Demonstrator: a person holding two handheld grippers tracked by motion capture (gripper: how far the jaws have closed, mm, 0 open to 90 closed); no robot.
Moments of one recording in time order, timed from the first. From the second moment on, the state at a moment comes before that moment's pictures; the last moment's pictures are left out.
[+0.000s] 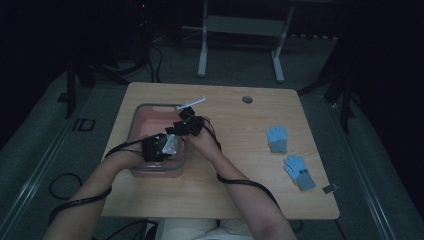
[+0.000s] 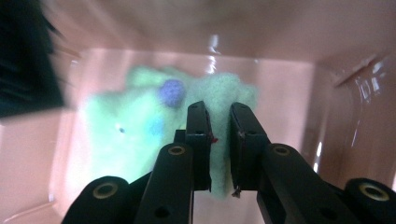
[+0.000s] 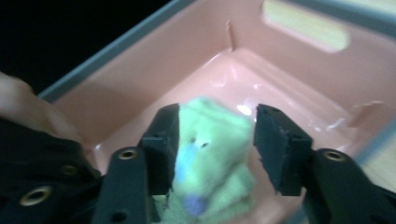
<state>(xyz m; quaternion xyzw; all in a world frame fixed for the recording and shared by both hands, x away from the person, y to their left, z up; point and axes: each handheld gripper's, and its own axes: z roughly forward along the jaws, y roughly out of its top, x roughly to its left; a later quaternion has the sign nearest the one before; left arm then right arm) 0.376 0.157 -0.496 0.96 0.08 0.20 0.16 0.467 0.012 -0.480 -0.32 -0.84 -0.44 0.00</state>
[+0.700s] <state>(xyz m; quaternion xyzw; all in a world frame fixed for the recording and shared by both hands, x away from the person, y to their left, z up) 0.371 0.171 -0.447 0.90 0.21 0.21 0.31 0.432 -0.072 -0.445 -0.27 -0.82 -0.50 -0.01</state>
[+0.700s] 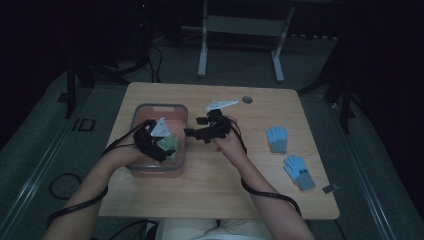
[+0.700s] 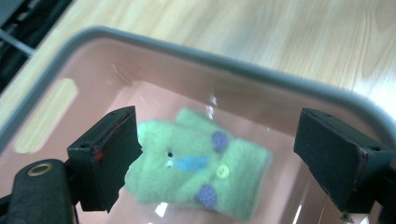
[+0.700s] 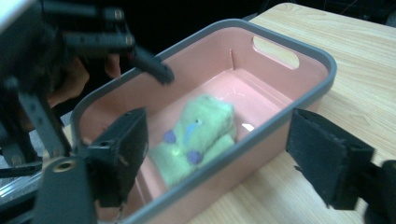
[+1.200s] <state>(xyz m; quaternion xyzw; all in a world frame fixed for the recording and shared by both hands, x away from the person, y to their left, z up) 0.336 0.126 -0.435 0.88 0.21 0.15 0.39 0.390 -0.128 -0.452 -0.23 -0.82 -0.52 -0.05</state>
